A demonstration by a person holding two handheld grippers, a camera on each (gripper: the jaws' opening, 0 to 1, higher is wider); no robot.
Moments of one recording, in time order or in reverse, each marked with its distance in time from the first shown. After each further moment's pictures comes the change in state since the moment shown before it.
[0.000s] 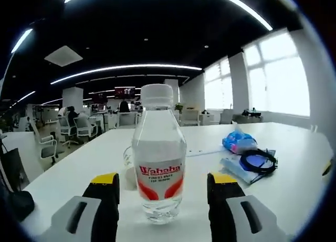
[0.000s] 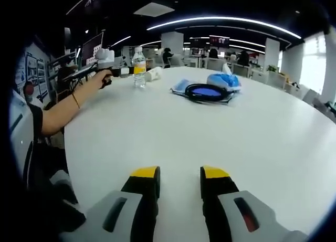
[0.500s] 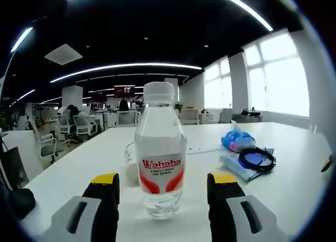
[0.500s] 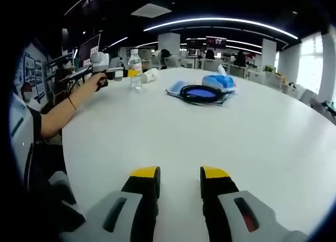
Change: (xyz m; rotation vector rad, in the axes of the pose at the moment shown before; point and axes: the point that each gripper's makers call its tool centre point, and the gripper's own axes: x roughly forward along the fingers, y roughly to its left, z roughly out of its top) left arm -0.007 0.001 -0.003 0.000 0.006 -0.003; right arm -0.005 -0.009 0.002 0.006 -0.008 -0.028
